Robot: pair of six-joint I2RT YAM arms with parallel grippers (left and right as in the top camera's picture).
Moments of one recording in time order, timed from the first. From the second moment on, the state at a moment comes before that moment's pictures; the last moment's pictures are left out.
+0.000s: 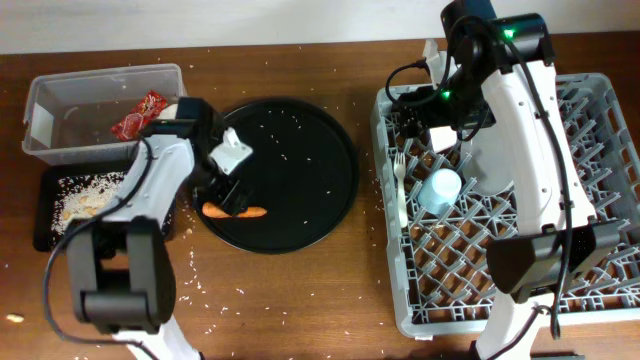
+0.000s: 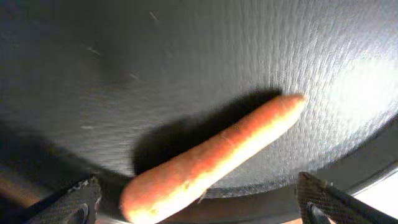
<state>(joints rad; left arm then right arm) -0.06 1.93 1.39 -1.03 0.13 0.56 0.16 2.02 2.27 -1.65 -0.13 0.00</state>
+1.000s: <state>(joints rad) -0.06 2.12 1.85 -1.32 0.07 0.39 0.16 2.02 2.27 -1.65 -0.13 0.00</state>
